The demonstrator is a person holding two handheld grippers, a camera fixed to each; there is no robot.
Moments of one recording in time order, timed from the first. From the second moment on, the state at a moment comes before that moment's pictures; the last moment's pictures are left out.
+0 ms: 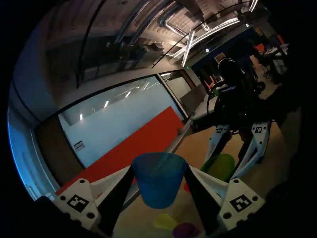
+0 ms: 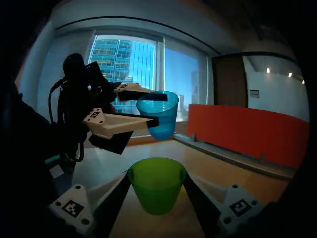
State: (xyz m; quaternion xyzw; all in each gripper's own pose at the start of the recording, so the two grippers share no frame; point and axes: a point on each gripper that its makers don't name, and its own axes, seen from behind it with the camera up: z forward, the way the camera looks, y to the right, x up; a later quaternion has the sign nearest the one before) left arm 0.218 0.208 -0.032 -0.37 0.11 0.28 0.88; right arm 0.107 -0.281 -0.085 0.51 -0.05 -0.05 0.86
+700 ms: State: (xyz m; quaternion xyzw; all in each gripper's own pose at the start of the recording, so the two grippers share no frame) left arm 0.229 0.217 -0.037 -0.36 0.13 0.34 0.86; right arm 0.104 -0.291 -0.091 0.52 -0.06 -0.05 0.85
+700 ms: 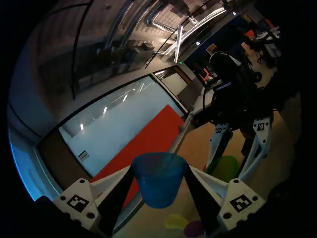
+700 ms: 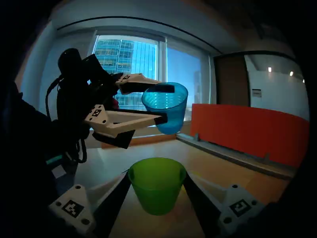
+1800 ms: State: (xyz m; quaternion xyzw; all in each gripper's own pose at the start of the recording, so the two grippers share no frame) left arm 0.240 0.227 -0.040 -0.34 0.16 0.42 0.82; right arm 0.107 -0.294 -0.091 0.52 -0.05 -0.05 0.85
